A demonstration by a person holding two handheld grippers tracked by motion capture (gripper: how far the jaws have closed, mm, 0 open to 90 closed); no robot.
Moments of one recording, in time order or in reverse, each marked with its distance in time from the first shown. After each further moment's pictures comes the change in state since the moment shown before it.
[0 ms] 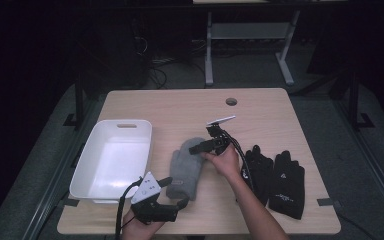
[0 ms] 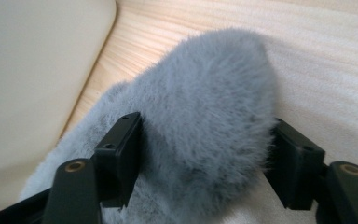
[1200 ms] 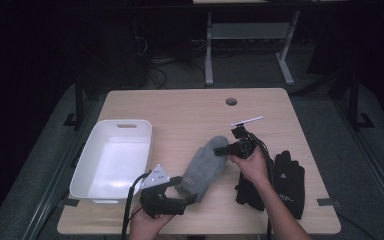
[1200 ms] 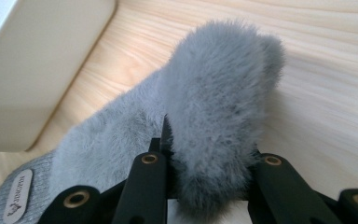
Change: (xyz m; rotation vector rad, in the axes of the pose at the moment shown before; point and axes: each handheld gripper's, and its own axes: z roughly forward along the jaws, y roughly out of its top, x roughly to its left) left arm 0.002 0.021 0.021 0.083 -0.084 -0.133; right arm -0.020 -0.029 -0.075 -0.054 -0.037 -0.078
